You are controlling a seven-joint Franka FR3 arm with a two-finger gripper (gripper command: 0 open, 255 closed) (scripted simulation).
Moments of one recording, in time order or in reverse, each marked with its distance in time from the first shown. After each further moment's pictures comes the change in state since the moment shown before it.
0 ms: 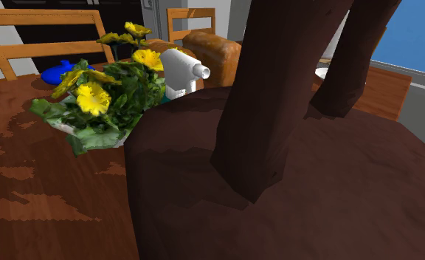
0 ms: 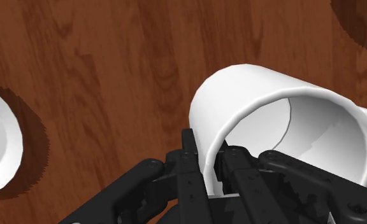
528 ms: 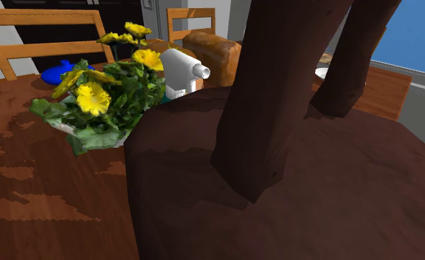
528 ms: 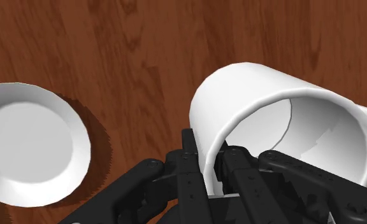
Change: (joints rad) arm -0.052 -0.016 -0.145 -0.005 -0.084 -0.011 -0.211
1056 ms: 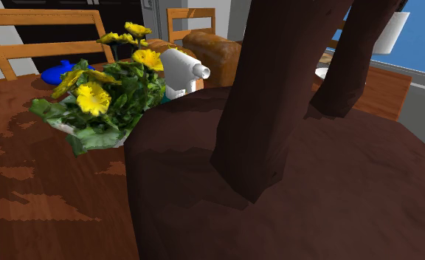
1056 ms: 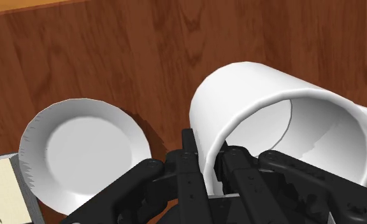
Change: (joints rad) arm -0.049 0.020 -0.144 0.020 -0.079 0.014 -0.207
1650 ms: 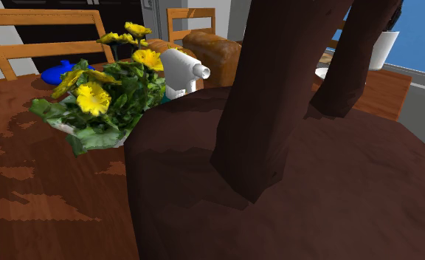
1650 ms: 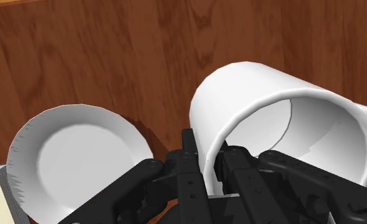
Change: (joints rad) arm -0.008 -0.053 -0.012 -0.169 -0.013 0.118 -0.004
